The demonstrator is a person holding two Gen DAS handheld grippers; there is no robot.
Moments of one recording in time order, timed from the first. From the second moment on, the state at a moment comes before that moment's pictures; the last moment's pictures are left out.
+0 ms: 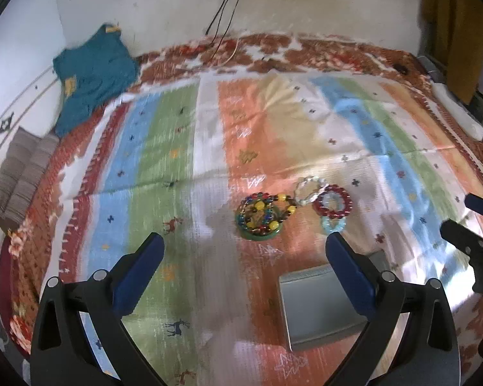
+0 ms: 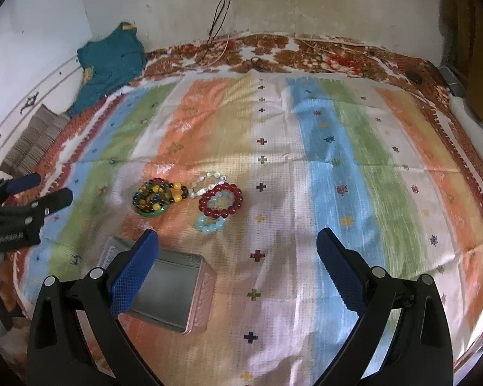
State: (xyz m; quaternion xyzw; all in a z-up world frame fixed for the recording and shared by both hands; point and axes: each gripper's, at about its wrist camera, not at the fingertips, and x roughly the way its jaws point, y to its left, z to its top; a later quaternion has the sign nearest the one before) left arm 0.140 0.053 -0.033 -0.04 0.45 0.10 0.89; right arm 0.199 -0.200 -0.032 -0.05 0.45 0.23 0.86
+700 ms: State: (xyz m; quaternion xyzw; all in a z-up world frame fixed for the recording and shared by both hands) left arm 0.204 0.079 -0.079 -0.05 0.52 0.09 0.85; right arm 0.267 -0.164 -0.063 -0.06 0.50 0.23 0.83
